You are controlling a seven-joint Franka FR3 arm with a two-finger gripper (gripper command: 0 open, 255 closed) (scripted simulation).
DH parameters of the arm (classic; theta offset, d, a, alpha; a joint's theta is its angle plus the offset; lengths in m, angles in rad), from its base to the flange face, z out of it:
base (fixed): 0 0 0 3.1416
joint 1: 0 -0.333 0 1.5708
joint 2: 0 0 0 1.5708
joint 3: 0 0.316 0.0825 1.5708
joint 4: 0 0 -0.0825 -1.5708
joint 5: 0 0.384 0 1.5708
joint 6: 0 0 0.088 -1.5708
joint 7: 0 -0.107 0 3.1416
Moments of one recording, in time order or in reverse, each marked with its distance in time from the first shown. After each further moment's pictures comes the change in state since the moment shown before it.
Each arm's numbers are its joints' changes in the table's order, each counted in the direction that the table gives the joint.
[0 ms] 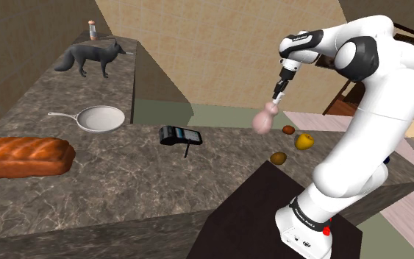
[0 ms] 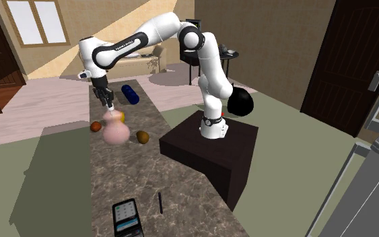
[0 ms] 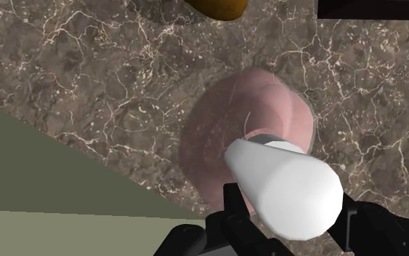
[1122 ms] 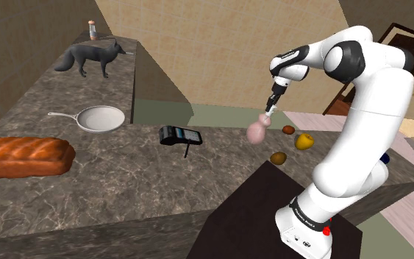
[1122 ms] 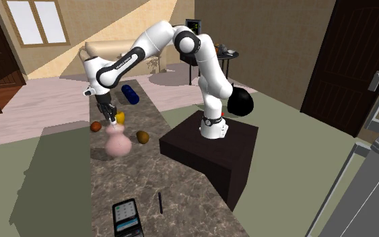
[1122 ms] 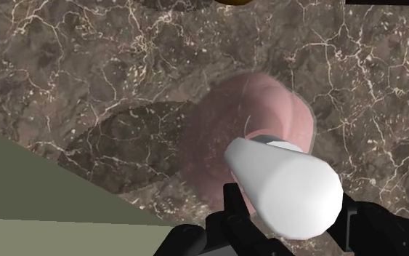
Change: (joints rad) arm 0.010 0.092 0.018 -0.112 0.045 0.197 0.026
